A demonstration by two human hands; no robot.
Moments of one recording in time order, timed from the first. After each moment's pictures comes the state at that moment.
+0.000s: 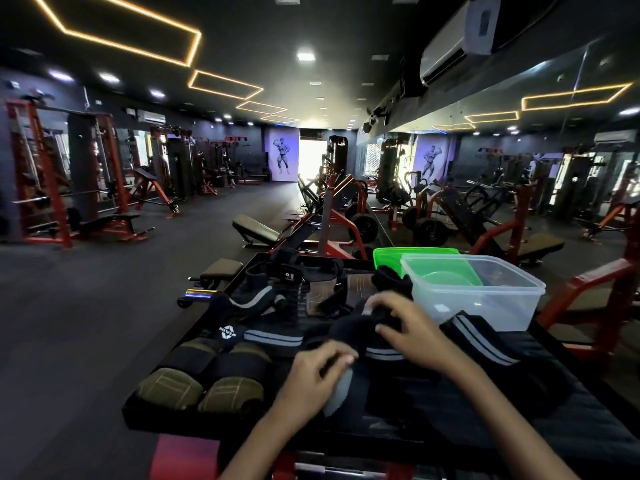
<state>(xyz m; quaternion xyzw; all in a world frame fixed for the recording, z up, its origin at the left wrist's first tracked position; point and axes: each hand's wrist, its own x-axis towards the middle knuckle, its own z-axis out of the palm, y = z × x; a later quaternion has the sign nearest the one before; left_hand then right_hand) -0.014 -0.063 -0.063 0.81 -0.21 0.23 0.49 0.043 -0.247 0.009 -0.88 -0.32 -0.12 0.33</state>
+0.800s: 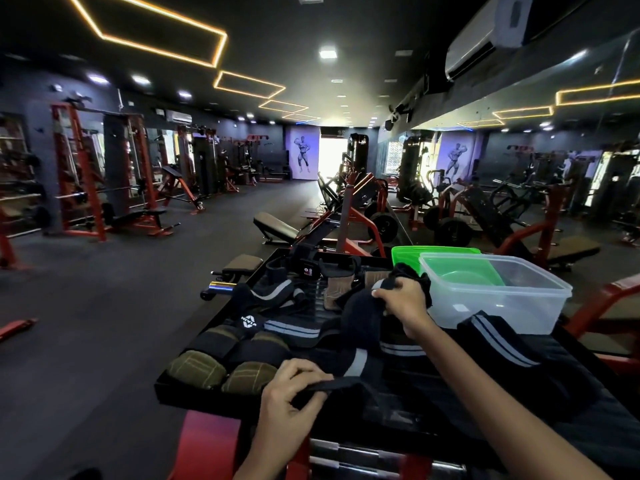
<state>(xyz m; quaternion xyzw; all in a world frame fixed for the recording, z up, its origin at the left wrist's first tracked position) -0.070 -0.039 -0.088 0.79 -0.13 0.36 0.47 0.099 -0.198 0.003 -0.79 -0.01 -0.06 0.61</state>
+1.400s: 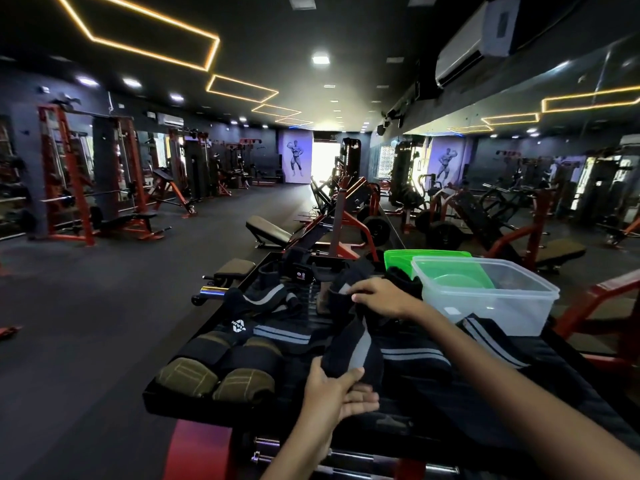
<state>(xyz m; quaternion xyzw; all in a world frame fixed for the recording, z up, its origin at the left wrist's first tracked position) -0.050 -0.096 -0.041 0.52 0.14 -0.03 0.84 0.109 -0.197 0.030 -0.92 -0.30 0.00 0.25</state>
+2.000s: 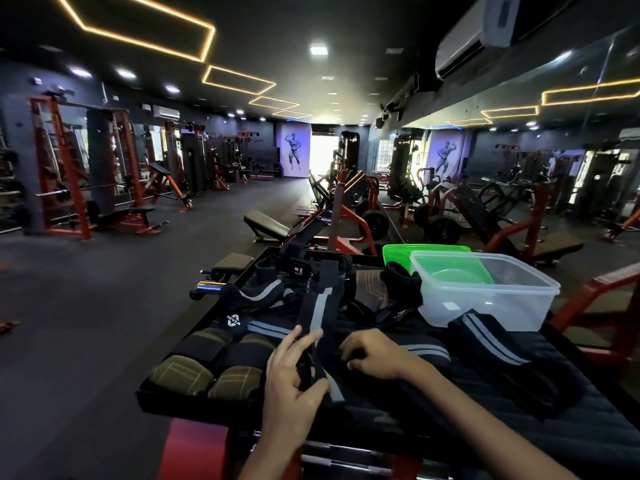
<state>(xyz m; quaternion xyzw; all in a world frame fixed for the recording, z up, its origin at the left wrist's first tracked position) -0.065 -0.063 -0.061 0.79 0.01 0.29 0.54 0.081 -0.205 -0.051 -0.91 -0.36 0.06 0.19</state>
